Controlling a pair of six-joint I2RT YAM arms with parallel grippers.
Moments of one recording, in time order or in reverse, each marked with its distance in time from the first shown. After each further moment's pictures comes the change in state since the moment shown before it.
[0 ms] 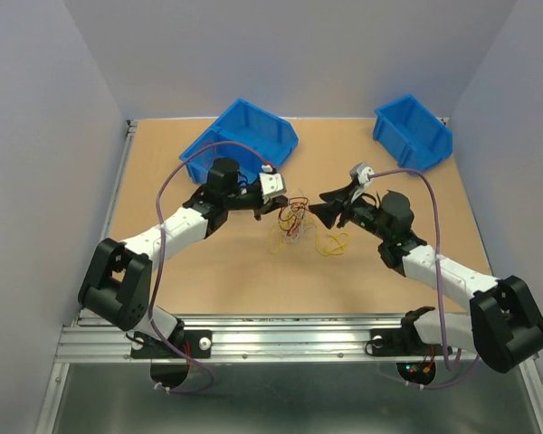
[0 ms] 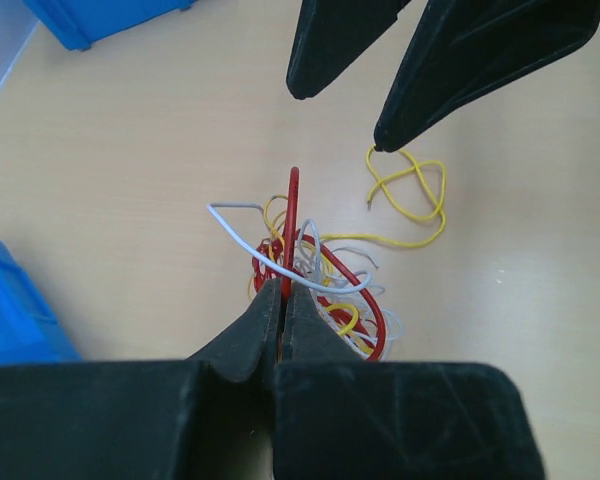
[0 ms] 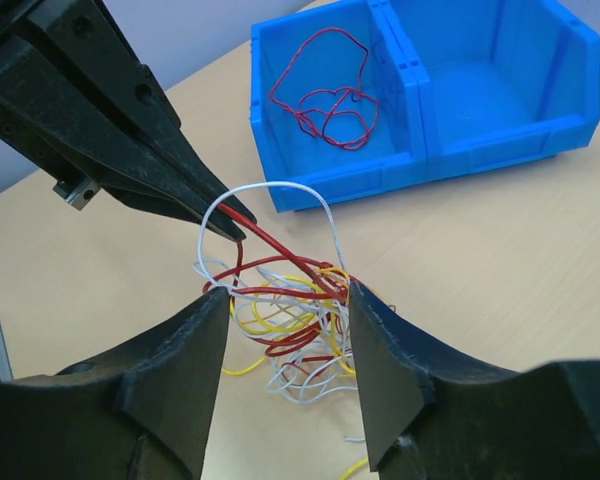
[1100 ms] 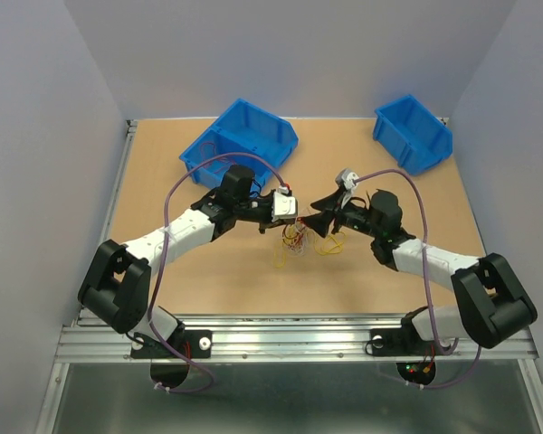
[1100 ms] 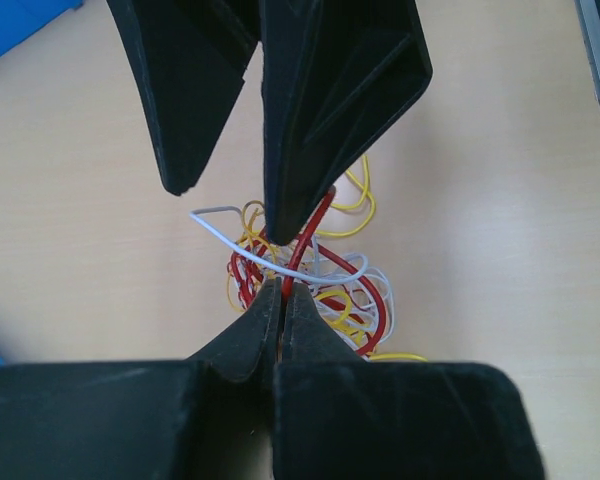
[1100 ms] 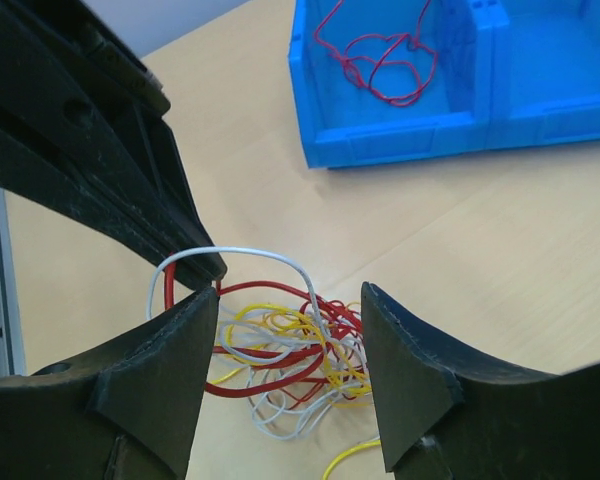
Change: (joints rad) left arm -0.098 -0.019 0.035 -0.233 0.001 0.229; right arm 0.000 0.130 0.001 0.060 -0.129 -0.053
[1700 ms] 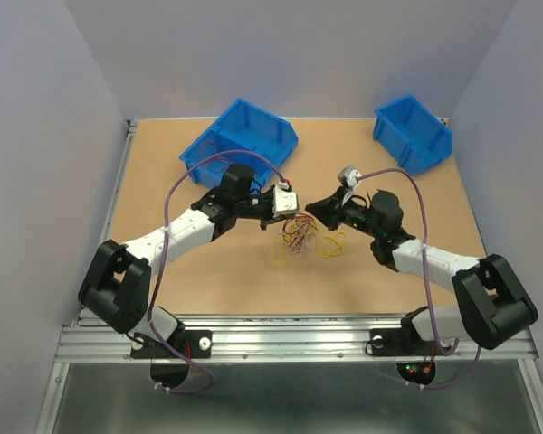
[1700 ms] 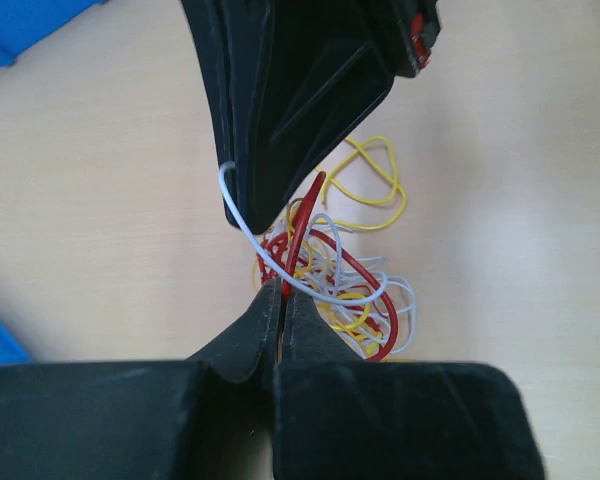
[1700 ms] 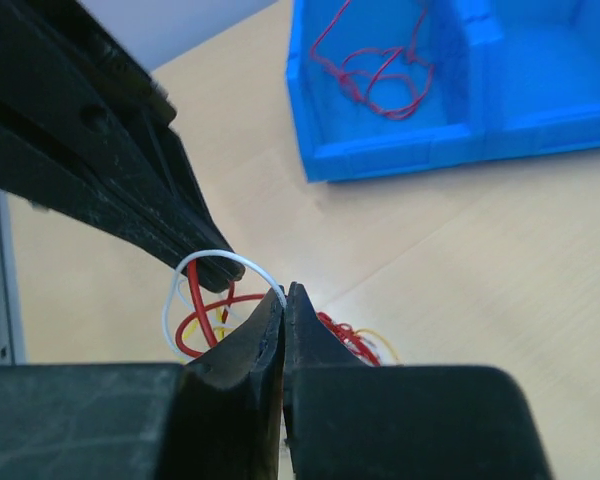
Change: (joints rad) left arm 0.000 0.001 0.003 0.016 -0.028 -0.026; right arm 0.006 0.043 0.006 0.035 -0.014 0.026
